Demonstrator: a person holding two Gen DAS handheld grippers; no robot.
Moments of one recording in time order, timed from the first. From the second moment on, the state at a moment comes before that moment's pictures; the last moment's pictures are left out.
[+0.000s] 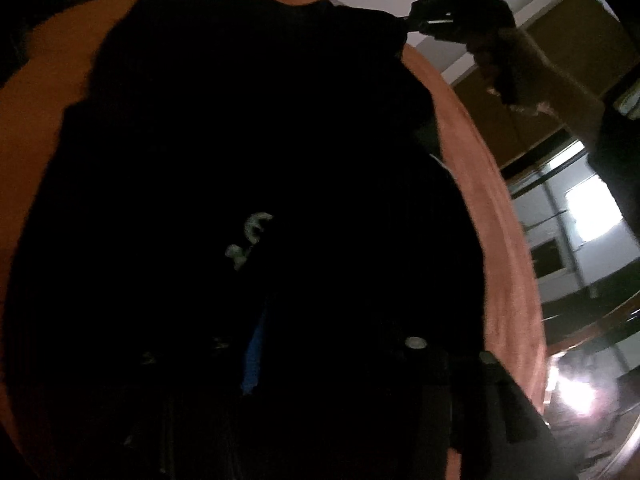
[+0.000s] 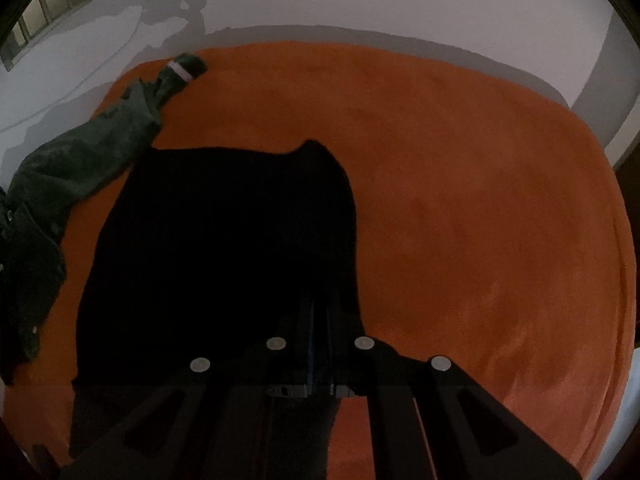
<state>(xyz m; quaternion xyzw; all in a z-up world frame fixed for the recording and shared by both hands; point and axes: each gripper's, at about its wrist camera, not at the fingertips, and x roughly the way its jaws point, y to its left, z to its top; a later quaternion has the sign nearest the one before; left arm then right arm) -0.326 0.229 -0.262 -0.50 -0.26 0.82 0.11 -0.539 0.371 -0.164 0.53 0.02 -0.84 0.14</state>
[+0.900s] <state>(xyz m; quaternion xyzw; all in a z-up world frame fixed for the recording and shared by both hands) -0.287 0.180 -0.177 -0.40 -0.34 0.84 0.13 -0.520 0.352 -0.146 0.50 0.03 -0.85 0.18</state>
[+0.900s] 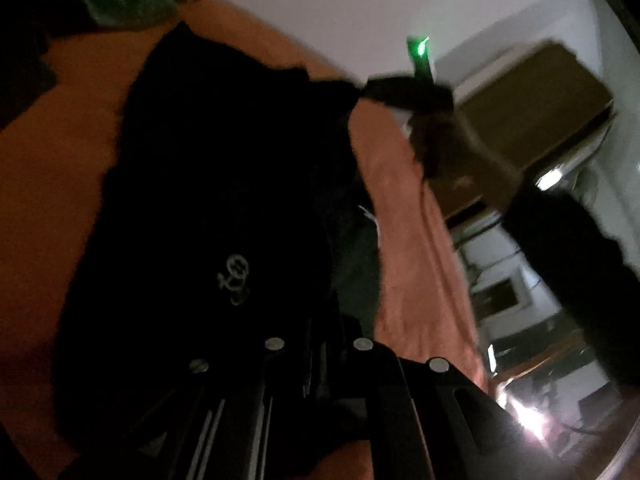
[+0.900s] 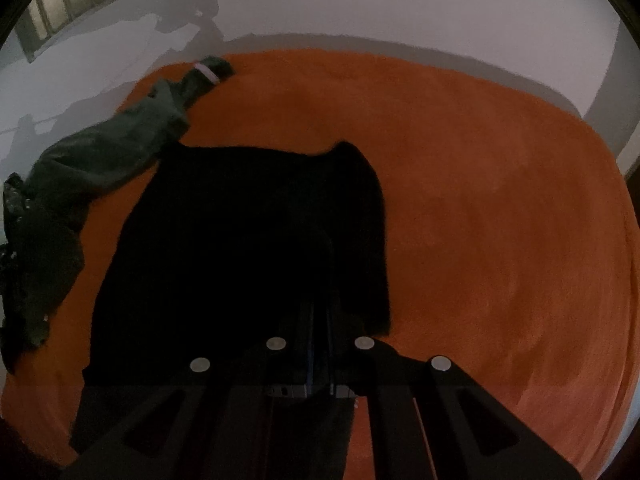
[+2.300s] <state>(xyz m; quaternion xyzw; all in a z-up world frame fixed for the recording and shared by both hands) -0.152 0.116 -0.203 -0.42 -0.35 0.84 -0.06 -0.307 0.312 -0.168 0.54 -0.04 -0.80 0.27</state>
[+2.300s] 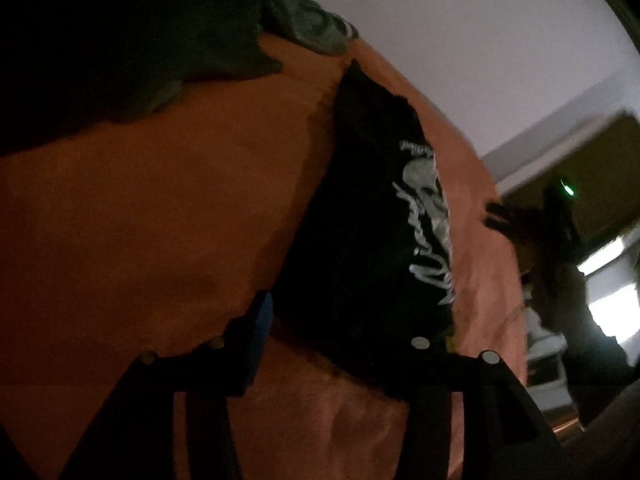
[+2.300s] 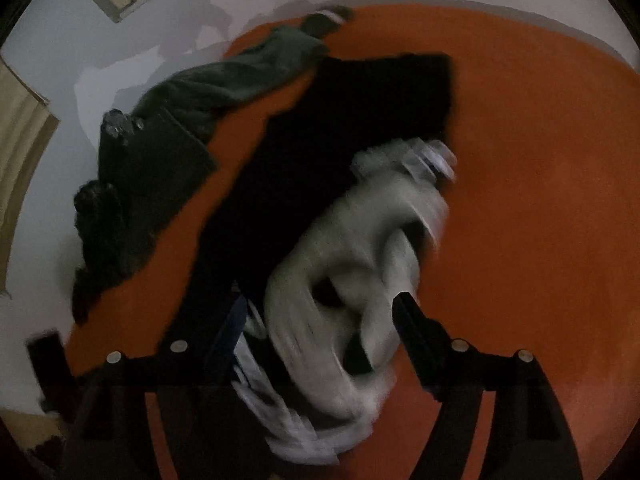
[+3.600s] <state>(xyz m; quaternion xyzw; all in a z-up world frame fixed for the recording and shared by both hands) -0.164 0.096 -0.239 -0.50 -0.33 0.80 -0.05 -0.166 0.346 -0.254 0.64 -0.11 -0.72 0.24</state>
